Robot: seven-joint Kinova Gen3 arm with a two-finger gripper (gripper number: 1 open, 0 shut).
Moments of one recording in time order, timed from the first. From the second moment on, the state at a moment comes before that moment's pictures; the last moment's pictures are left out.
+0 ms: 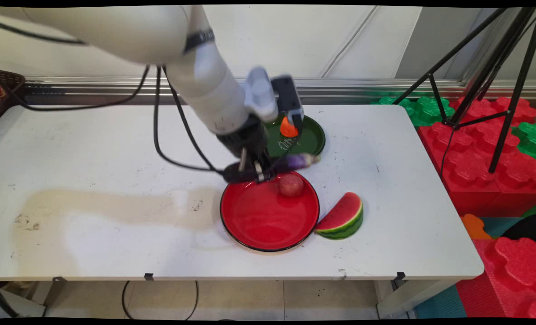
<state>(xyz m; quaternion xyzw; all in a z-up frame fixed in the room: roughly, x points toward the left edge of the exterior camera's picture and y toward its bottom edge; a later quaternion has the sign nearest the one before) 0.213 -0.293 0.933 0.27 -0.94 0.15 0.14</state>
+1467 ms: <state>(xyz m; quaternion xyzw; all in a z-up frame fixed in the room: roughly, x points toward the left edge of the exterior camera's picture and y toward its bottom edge) 0.221 -0.462 0.913 0.18 -0.96 0.21 0.10</state>
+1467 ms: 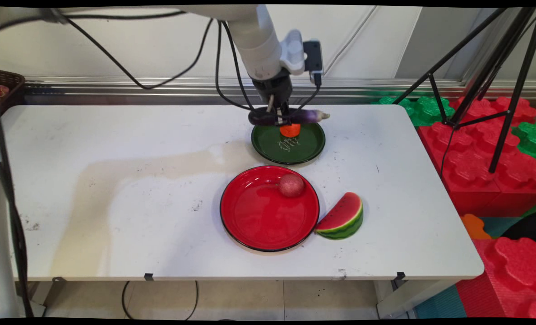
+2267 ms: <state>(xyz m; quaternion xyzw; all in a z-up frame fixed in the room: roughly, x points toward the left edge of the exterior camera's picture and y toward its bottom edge) 0.225 -0.503 0.841 0.15 -0.97 0.15 0.09</state>
